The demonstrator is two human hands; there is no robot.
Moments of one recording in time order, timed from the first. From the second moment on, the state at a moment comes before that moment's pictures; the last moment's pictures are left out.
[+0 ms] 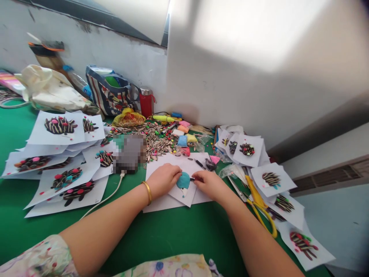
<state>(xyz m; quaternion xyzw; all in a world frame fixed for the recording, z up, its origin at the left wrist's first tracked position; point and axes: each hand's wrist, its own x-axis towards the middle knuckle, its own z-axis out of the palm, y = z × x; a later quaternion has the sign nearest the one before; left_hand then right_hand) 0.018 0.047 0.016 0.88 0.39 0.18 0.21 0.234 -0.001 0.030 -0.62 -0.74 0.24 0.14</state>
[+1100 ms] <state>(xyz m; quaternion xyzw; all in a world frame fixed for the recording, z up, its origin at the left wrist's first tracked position) 0.019 0.049 0.015 0.89 0.38 0.17 0.20 0.244 -0.025 0.009 -0.59 -0.78 0.11 0.18</state>
